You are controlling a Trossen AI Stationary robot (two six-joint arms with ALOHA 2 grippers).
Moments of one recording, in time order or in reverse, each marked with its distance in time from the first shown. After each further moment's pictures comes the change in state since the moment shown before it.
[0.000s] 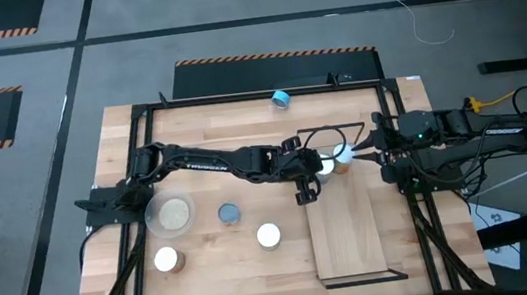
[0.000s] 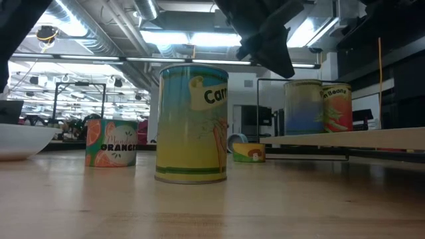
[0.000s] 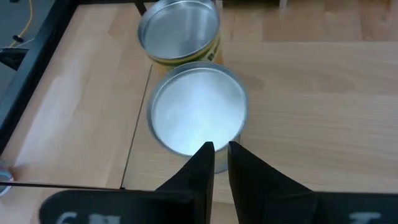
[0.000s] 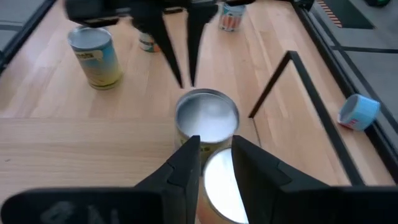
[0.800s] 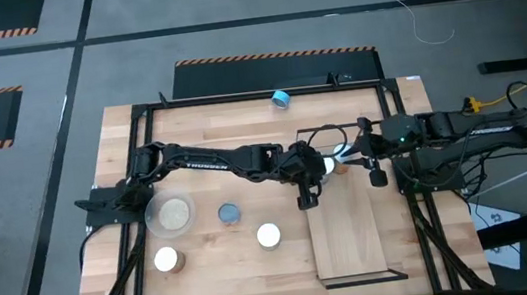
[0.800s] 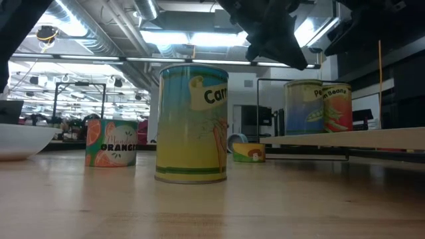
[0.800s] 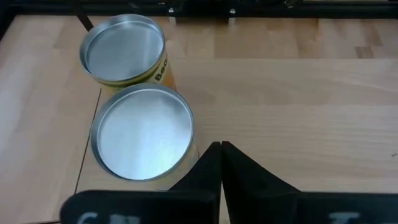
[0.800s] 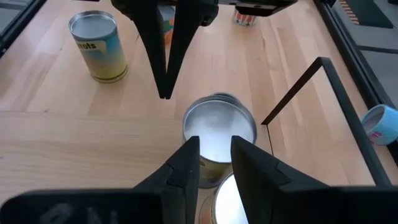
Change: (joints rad) left arm 0.005 0.000 0.000 0.058 0.185 -0.001; right arm 0.000 0.151 0.000 0.098 -0.031 -0.051
